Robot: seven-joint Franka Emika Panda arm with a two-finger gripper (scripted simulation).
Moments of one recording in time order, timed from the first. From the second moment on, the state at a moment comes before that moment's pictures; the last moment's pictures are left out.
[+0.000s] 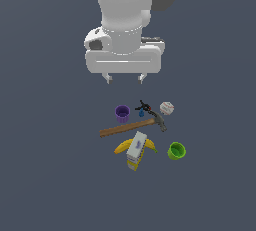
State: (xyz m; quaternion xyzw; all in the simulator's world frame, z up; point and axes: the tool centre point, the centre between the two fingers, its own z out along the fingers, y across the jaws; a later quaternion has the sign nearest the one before) arm -0.007 -0.010 0.331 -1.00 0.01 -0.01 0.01
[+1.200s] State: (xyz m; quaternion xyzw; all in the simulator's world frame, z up) arm -0.009 -0.008 0.308 -1.00 0.00 0.00 -0.01
